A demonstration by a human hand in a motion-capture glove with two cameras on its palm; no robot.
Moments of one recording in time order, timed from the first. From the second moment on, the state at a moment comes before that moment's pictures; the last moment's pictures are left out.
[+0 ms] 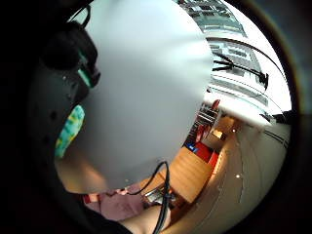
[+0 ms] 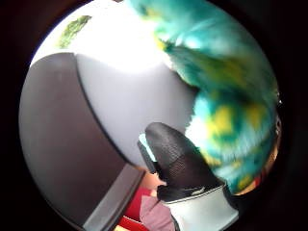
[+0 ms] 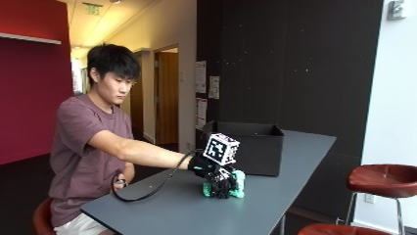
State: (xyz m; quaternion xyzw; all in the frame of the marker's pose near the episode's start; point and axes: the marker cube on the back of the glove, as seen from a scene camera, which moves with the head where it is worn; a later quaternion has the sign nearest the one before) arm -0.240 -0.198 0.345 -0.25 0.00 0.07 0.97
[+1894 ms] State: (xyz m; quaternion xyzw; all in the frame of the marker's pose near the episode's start) arm -0.358 -0.197 -0.001 -0.01 -0.09 -0.22 0.97
